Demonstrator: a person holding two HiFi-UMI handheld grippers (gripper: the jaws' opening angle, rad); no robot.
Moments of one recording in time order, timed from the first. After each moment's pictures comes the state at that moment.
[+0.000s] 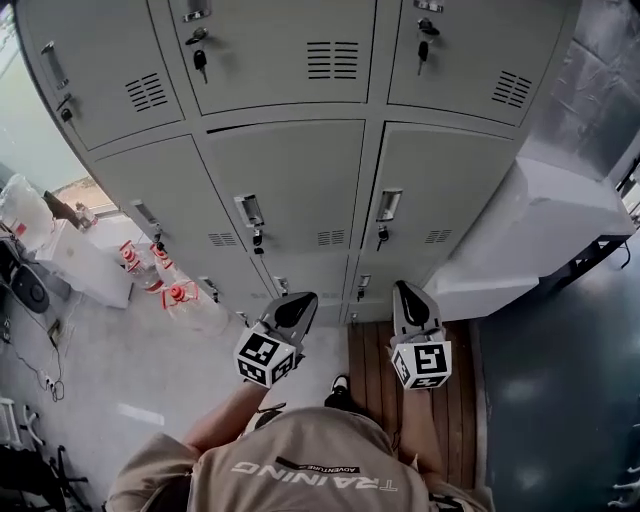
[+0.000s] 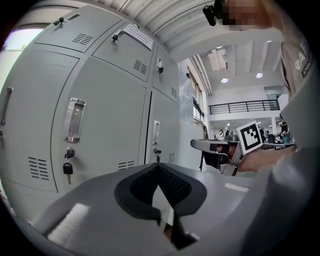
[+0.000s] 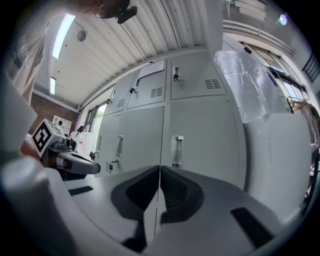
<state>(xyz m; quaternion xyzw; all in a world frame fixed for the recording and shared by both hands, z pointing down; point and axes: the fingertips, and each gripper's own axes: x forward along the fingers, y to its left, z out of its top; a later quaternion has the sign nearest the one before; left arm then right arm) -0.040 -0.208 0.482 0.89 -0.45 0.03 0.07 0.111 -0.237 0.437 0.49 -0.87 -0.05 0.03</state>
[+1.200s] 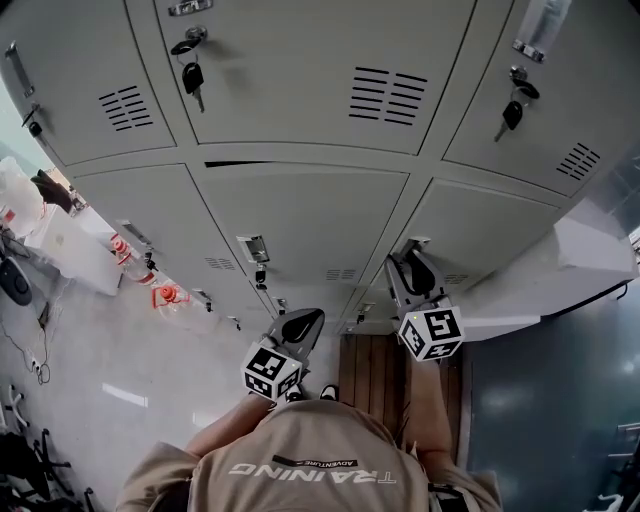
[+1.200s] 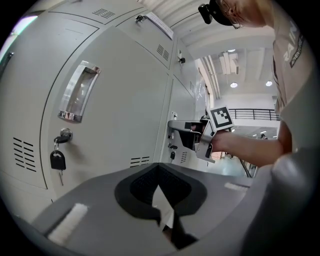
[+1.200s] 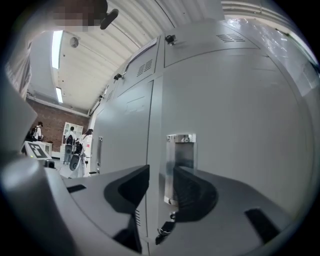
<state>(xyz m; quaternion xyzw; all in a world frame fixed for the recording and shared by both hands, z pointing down) -0.056 -0.286 0.517 0.88 -0.45 0.02 0.13 0.051 -0.397 0.414 0.42 -0.91 -0.02 0.04</state>
